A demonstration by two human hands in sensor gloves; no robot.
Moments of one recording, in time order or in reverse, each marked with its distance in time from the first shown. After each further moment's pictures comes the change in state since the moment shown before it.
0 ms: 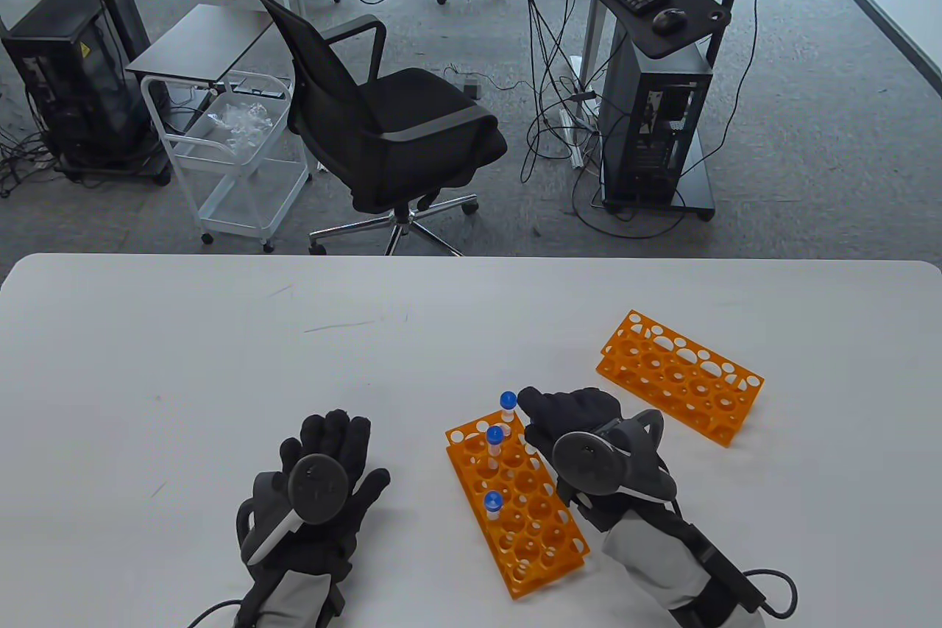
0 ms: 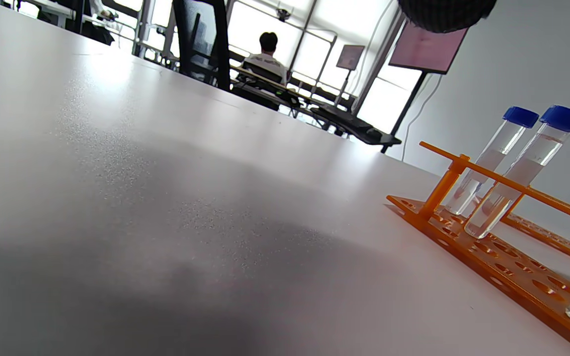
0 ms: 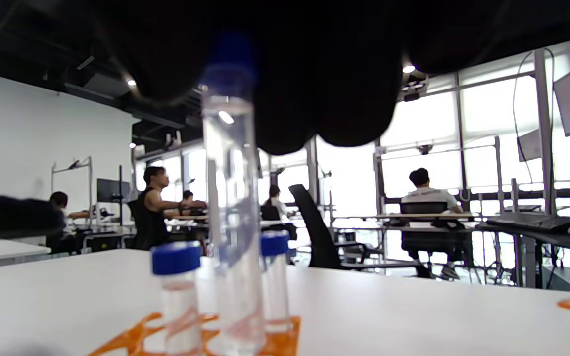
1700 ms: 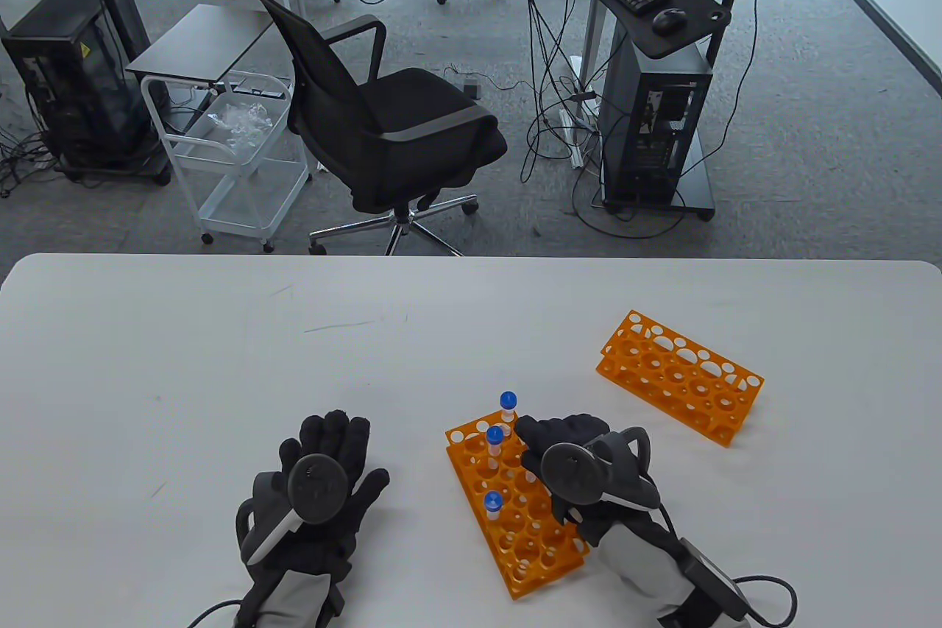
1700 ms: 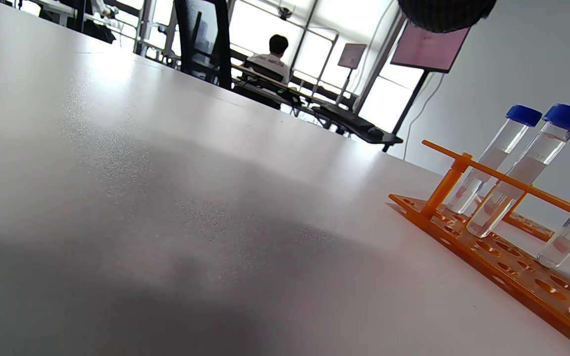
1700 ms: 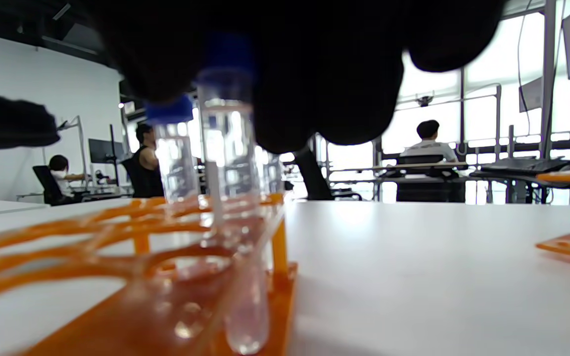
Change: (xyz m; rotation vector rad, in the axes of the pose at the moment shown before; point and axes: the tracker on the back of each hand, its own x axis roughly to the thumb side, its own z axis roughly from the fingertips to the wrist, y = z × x) left_hand 0.000 0.001 0.001 -0.004 0.003 0.001; right_hand -0.005 0.044 0.011 0.133 0.026 -0.012
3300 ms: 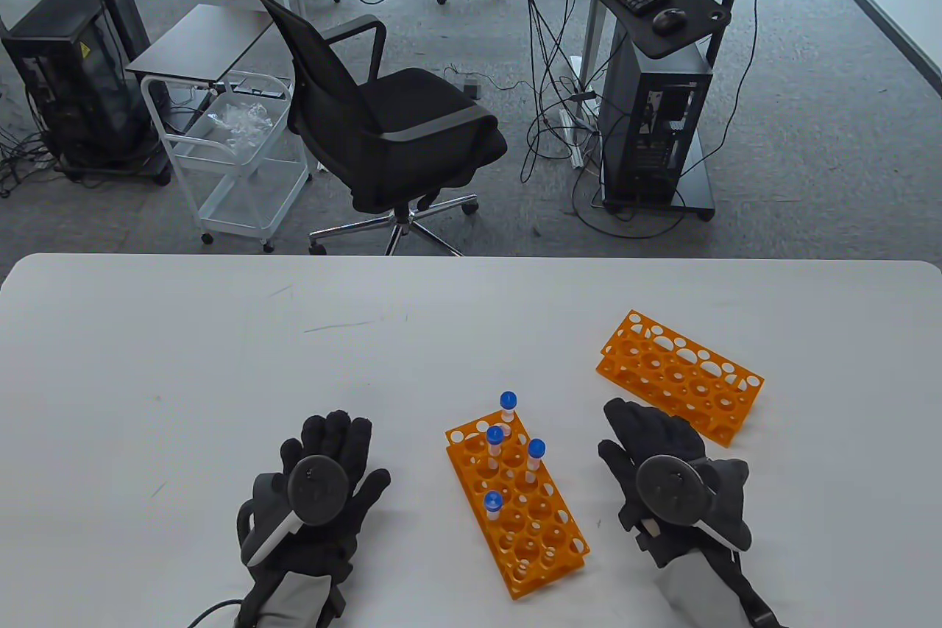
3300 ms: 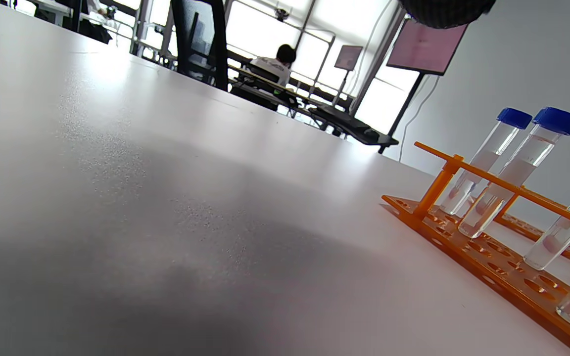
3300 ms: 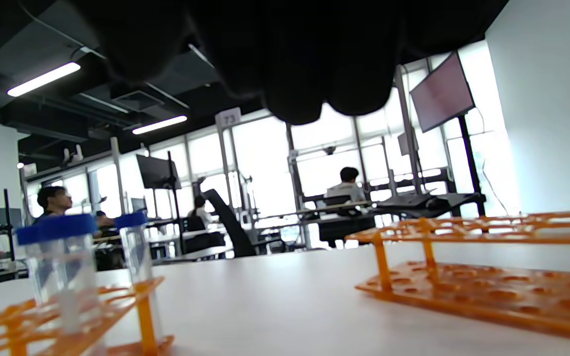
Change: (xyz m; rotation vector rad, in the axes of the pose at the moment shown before) left_hand 0.001 -0.001 0.001 0.001 -0.010 0.004; right_hand -0.057 -0.045 0.066 -0.179 0.267 -0.007
